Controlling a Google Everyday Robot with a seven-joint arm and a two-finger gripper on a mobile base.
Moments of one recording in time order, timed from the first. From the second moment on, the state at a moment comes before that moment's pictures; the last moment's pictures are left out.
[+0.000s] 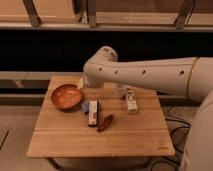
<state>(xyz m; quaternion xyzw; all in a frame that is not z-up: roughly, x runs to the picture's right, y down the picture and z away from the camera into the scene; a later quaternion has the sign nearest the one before) -0.080 -0.005 0.719 -0.20 0.01 0.68 0.71</state>
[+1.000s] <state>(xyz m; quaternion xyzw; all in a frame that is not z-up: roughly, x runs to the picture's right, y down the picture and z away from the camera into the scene) -0.033 0.077 0.835 -0.29 0.11 0.68 0.67</state>
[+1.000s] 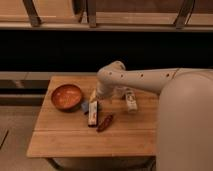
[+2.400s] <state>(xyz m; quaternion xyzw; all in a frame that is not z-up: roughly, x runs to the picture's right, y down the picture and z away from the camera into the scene) -0.051 0.097 0.866 -0.34 0.11 0.67 0.65</state>
